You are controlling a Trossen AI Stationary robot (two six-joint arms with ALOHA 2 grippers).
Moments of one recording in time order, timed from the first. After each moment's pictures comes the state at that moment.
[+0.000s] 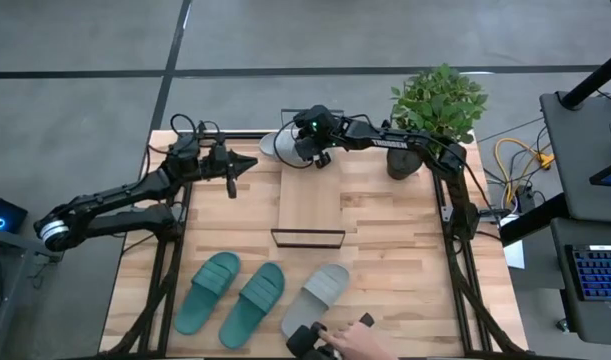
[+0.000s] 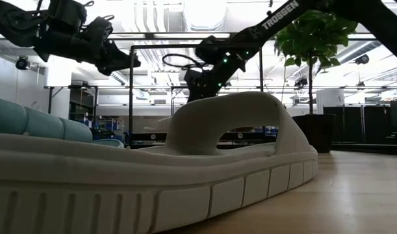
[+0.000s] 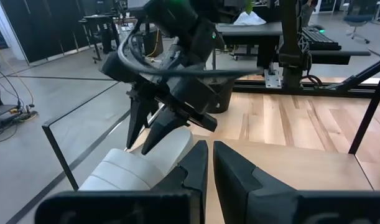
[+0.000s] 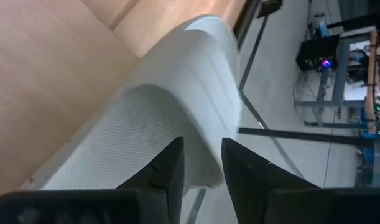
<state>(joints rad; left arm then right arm) 0.65 0.81 0.39 0.31 0.35 0.15 -0.48 2.09 1.63 -0.25 -0.01 -1.24</state>
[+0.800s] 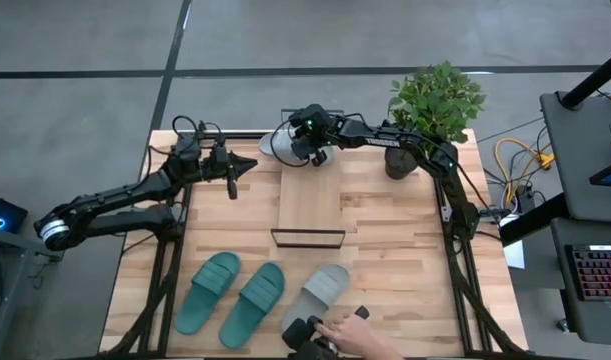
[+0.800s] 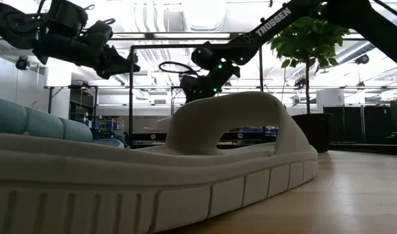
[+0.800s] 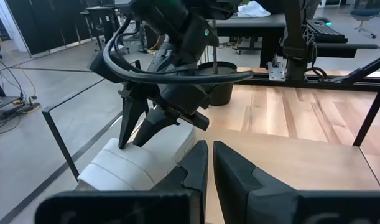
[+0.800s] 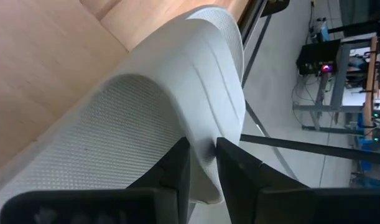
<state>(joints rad) 0.65 0.81 0.37 0.31 0.34 0.15 -0.50 2.16 1.70 -0.25 -0.01 -1.27</state>
